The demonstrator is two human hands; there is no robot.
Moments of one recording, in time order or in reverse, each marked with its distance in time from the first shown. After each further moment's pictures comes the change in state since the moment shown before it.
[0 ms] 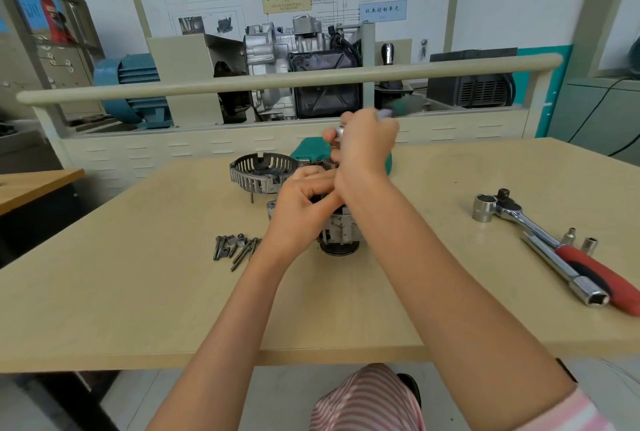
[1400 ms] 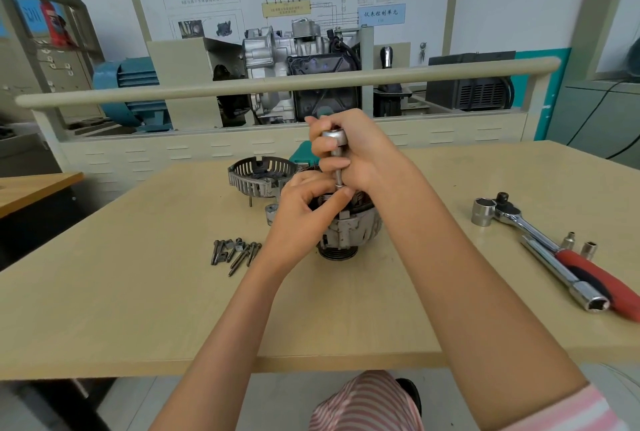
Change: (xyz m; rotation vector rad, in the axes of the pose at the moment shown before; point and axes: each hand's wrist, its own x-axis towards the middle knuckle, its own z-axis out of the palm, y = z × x) left_hand -0.001 0.002 0.005 0.001 0.048 0.004; right_hand 0.012 -0.017 -0.008 -0.043 -0.454 0.443
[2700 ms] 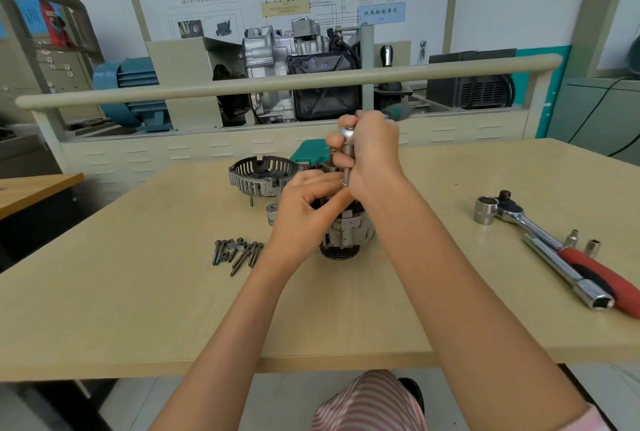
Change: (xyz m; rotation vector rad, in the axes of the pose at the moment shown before) left_hand 0.001 0.000 0.002 0.026 0.002 0.080; right_hand -0.001 0.010 0.003 0.104 0.324 -0.339
